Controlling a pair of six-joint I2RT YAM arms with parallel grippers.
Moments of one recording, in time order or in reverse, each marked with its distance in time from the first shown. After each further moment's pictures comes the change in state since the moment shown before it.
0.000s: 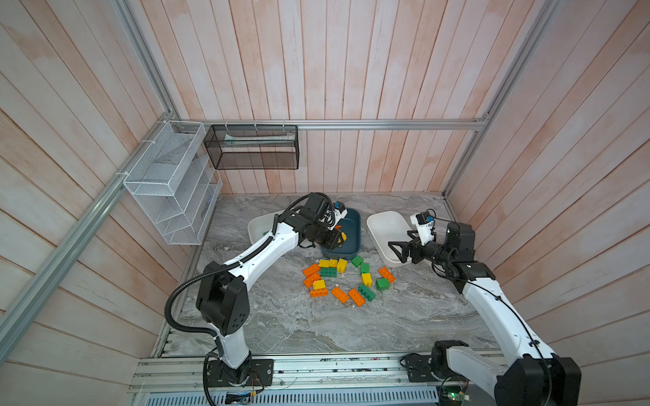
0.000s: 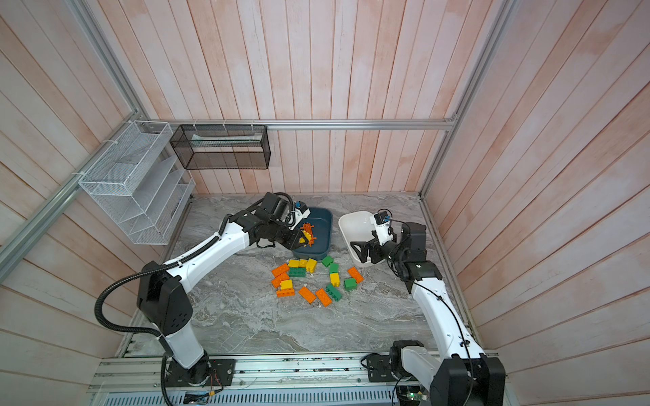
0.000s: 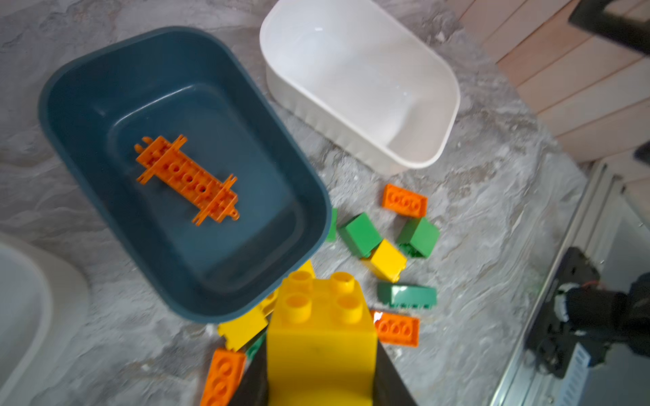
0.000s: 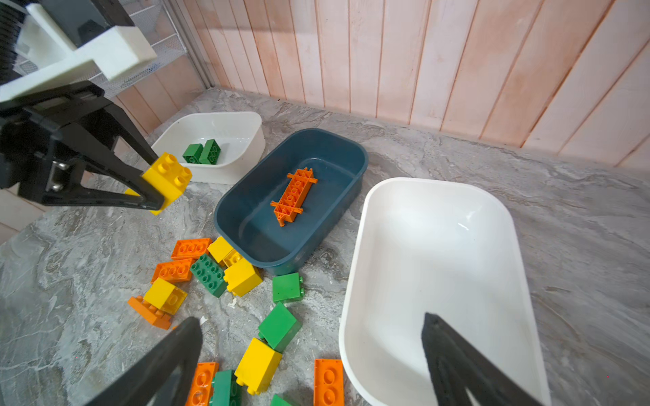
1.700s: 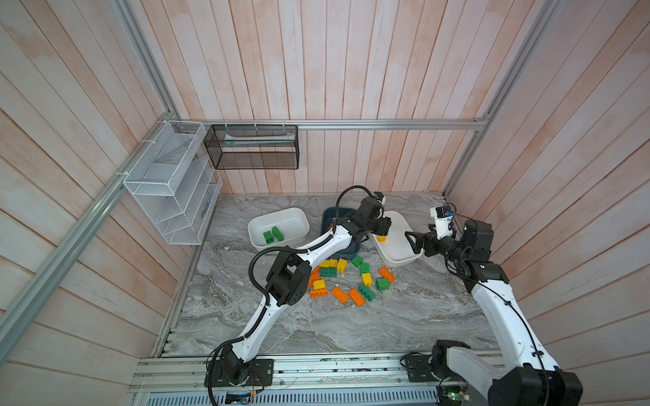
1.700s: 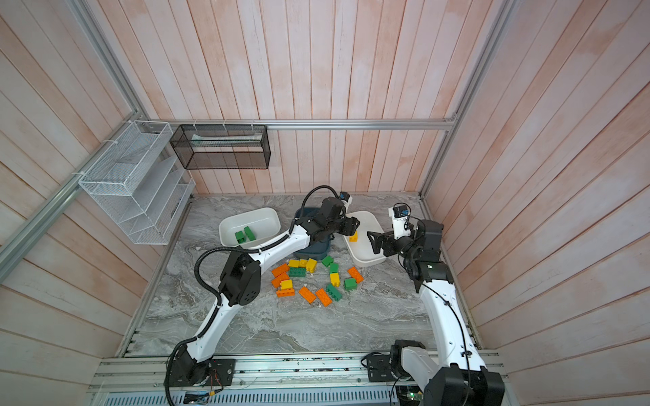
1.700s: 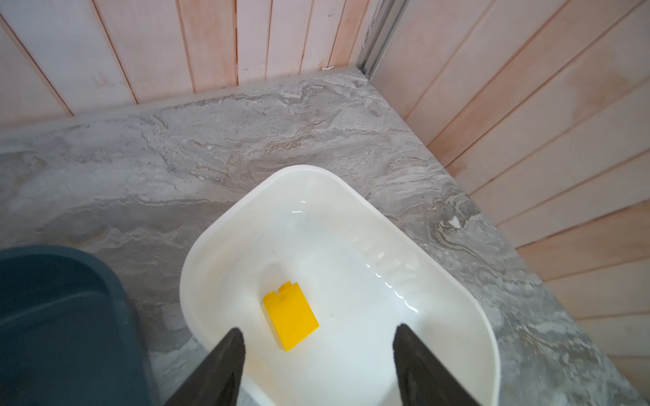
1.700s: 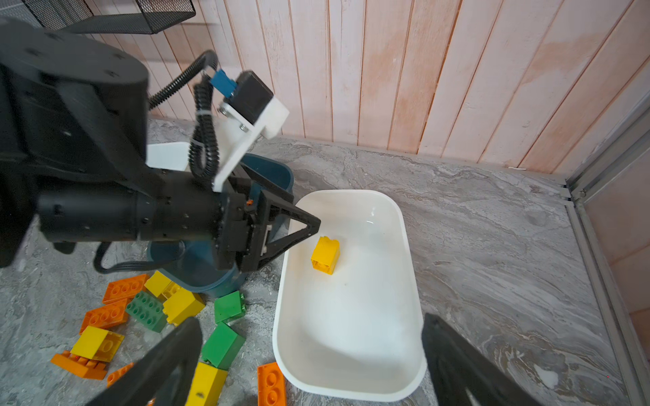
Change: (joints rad) left arm -0.165 0.545 0.527 0.362 -0.265 -0.250; right arm -0.105 -0.044 0.037 -0.031 0.098 0.016
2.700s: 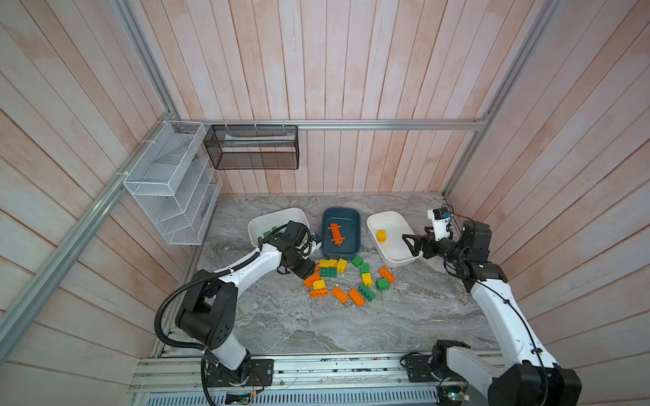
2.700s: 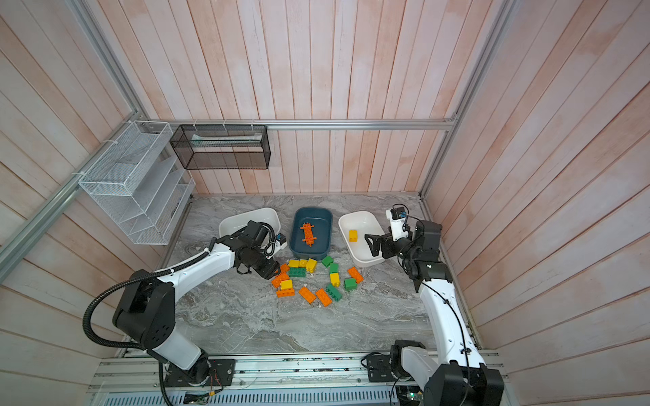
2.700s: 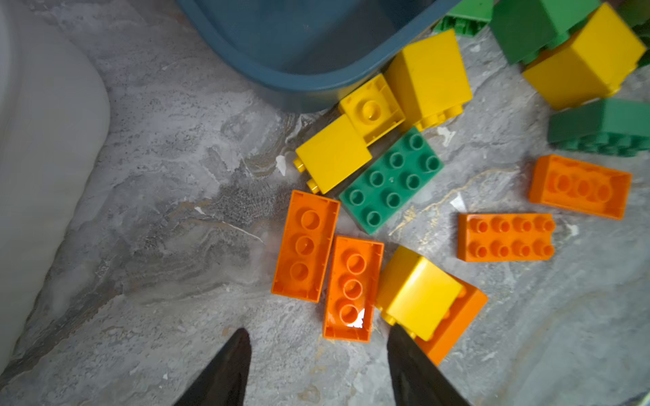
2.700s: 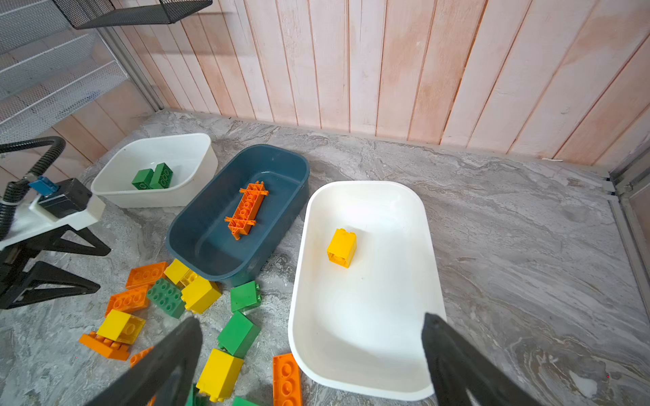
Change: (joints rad) left arm 0.314 -0.734 -1.062 -0.300 0.105 0.591; right arm 0.000 0.014 -0.007 -0.018 -0.059 -0.003
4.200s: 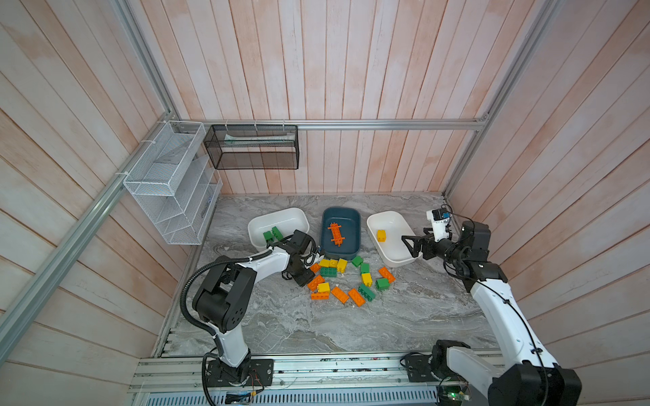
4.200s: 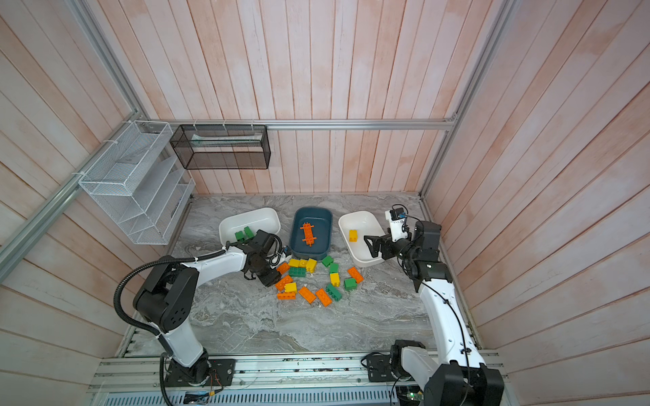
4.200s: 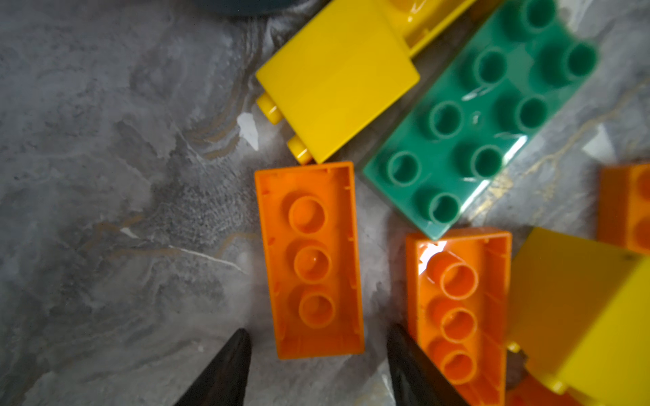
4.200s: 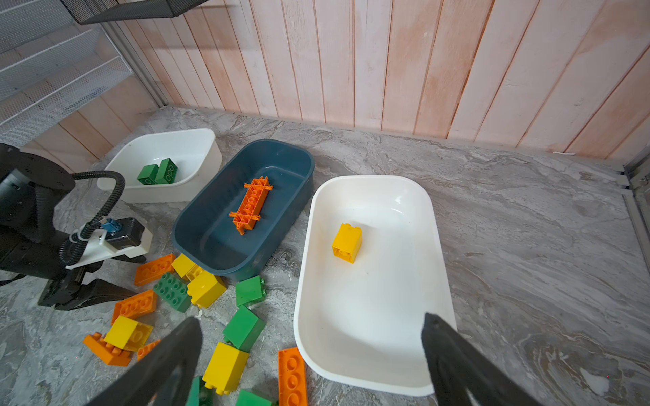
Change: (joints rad) left arm -0.013 0.154 -0.032 0.093 -0.046 0.138; right arm 0.003 0.000 0.000 -0.019 -0.008 0.000
